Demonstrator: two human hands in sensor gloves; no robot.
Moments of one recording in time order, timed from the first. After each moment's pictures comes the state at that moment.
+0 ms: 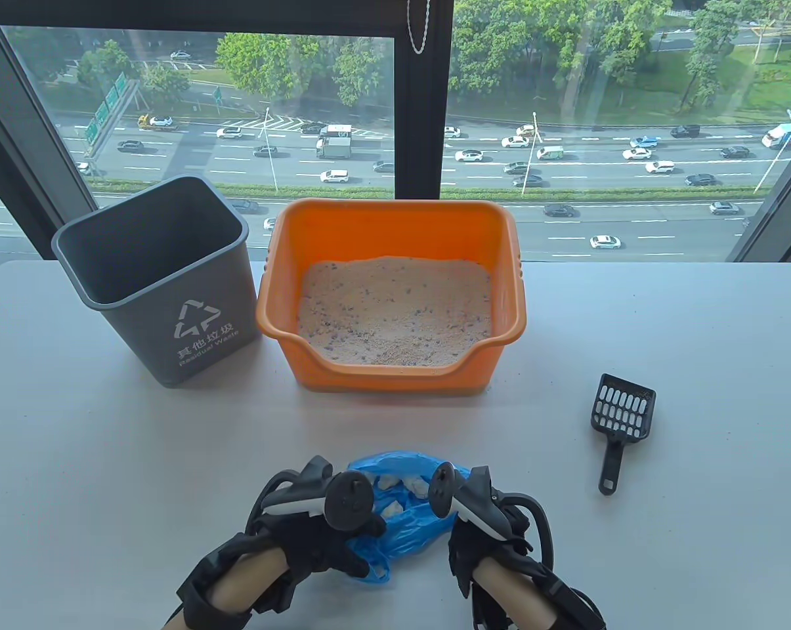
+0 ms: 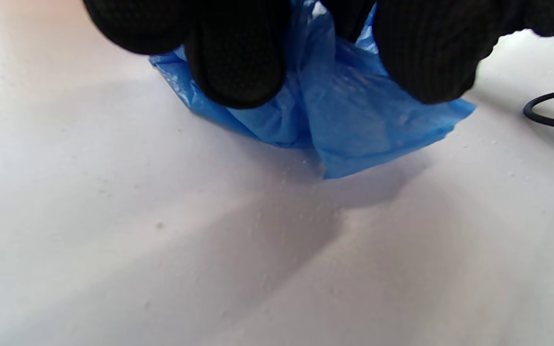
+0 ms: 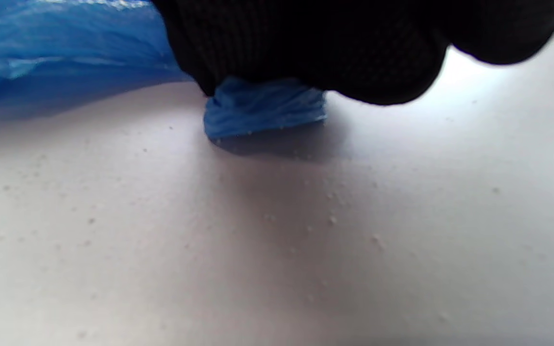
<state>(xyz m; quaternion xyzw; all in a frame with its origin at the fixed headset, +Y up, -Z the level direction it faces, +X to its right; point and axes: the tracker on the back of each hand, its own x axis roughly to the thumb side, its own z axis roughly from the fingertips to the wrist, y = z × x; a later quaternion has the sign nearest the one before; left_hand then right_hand) -0.124 -0.743 -0.285 -0.26 -0.33 0.00 0.91 0.078 -0.757 -0.281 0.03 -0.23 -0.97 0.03</state>
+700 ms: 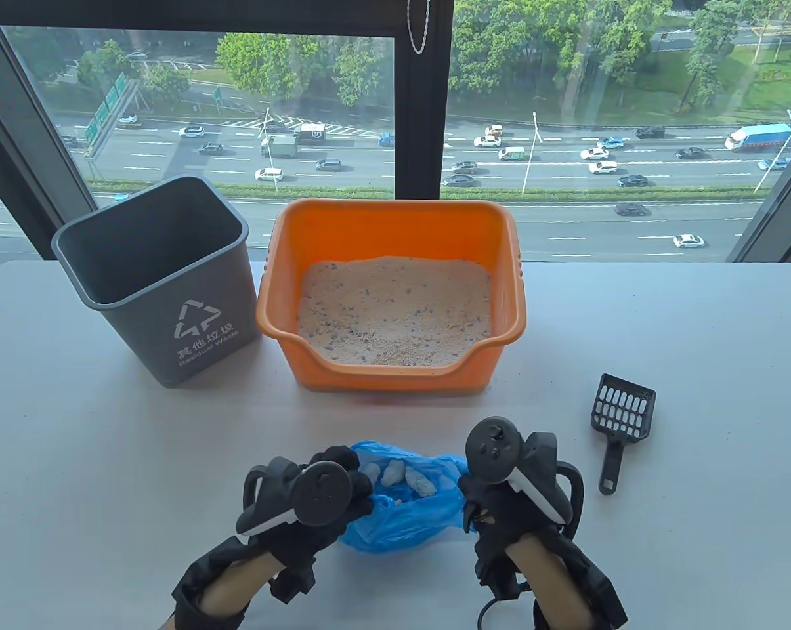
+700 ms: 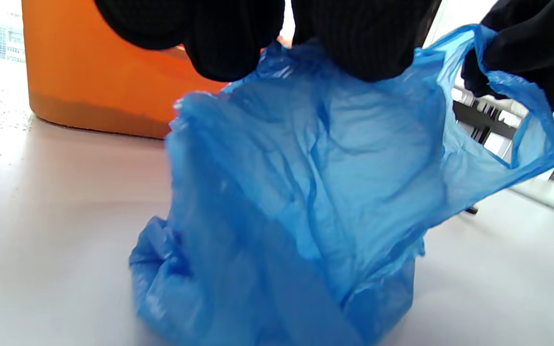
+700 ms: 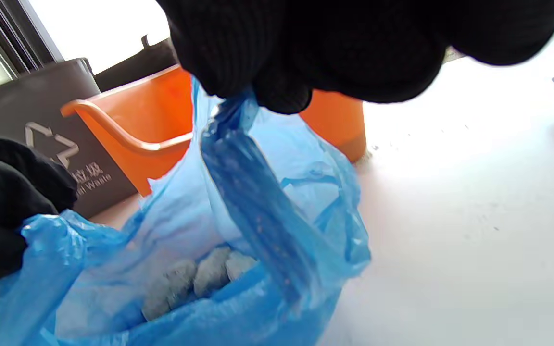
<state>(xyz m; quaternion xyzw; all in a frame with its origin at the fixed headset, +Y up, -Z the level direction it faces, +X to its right) -0.154 -0.673 -0.282 -0.03 -0.24 0.17 0.95 0.104 -0.619 -0.279 0.00 -0.04 -0.98 -0.20</state>
